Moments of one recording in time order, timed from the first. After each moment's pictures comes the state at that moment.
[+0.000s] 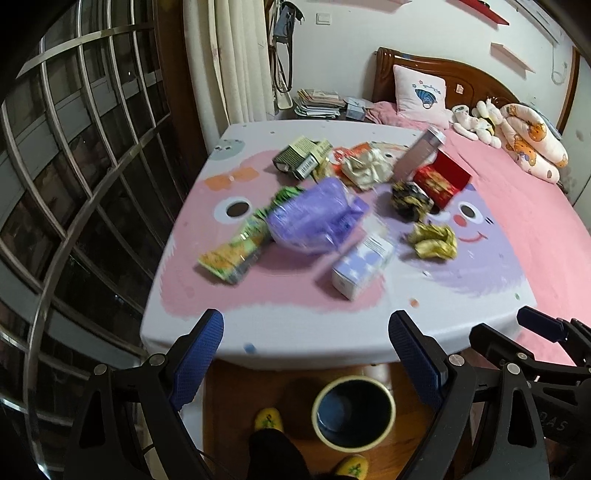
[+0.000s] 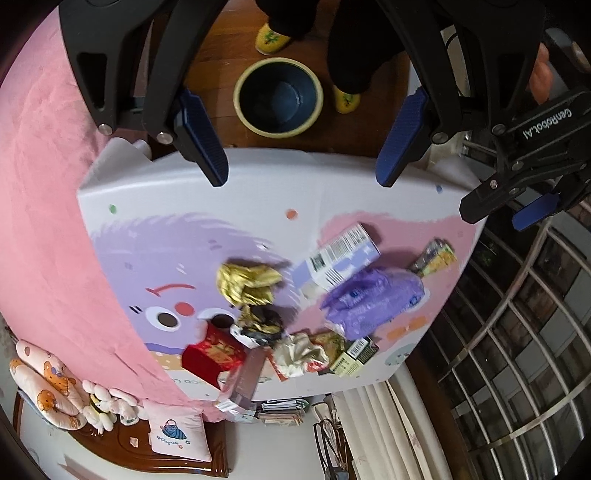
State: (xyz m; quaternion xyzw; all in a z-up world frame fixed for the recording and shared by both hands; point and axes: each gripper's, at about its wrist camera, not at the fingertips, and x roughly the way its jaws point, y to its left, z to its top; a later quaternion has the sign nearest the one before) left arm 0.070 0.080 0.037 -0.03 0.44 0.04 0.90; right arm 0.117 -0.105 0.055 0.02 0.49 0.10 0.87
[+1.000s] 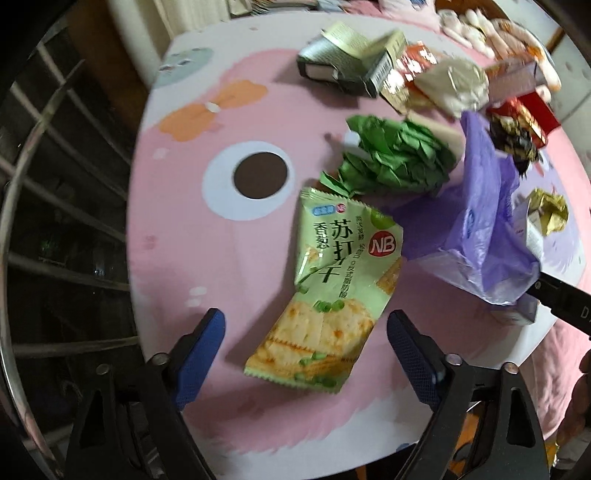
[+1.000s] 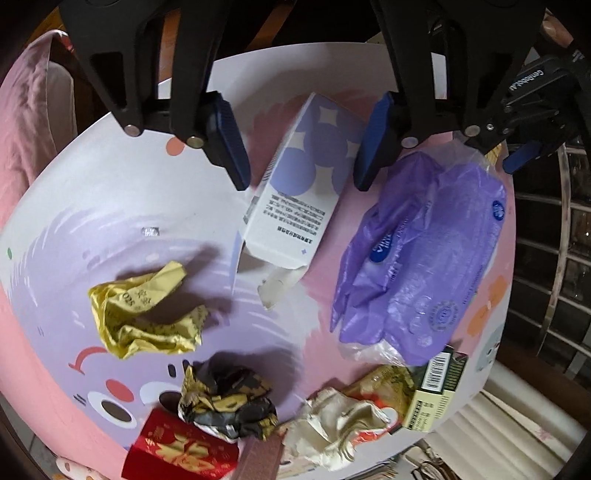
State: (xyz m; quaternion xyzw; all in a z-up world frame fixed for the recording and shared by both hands) left arm 0.273 0.214 -0.107 0.02 0.62 -0.07 0.78; right arm 0.270 -0.028 -0.080 0.15 0.62 -0.04 0.77
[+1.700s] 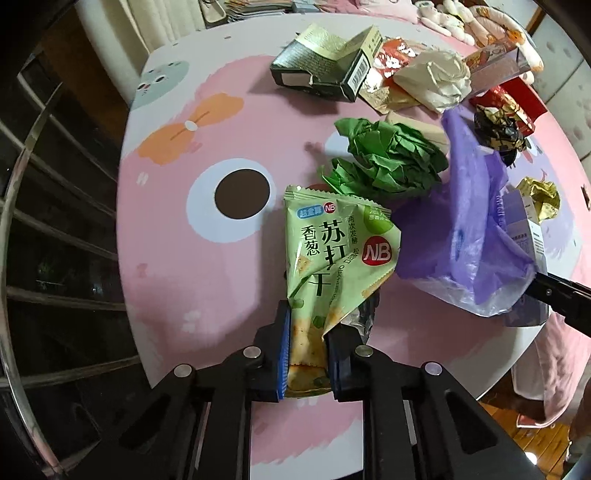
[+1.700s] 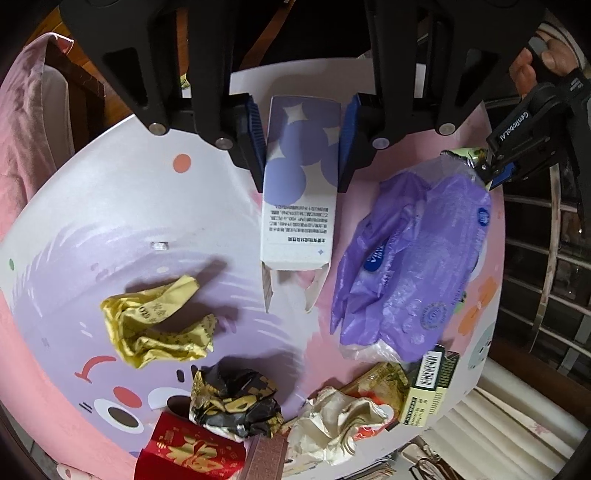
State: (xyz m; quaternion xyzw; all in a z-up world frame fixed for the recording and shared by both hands) left arm 0.278 0.200 -0.102 0.04 0.61 -0.09 0.79; right arm 0.253 -0.040 -0.057 0.16 0.61 -0.02 0.77
